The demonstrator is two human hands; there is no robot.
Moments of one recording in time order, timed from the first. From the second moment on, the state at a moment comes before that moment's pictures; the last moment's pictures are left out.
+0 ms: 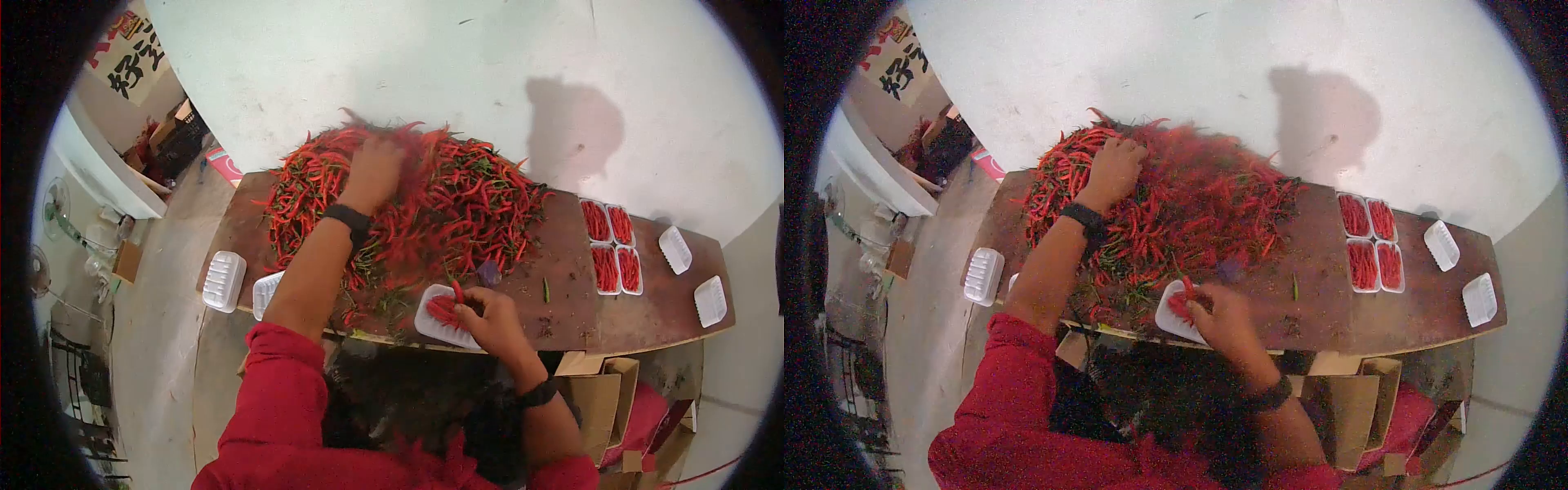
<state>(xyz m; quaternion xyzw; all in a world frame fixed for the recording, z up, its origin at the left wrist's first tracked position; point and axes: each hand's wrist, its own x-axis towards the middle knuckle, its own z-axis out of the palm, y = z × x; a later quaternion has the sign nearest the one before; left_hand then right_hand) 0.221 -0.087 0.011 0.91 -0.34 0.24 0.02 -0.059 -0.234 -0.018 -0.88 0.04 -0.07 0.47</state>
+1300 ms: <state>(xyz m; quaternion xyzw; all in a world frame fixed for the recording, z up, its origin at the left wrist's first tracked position) 0.054 -0.006 -0.011 0.52 -0.10 -0.24 0.81 -0.016 -0.166 -0.038 -0.53 0.11 0.07 0.84</state>
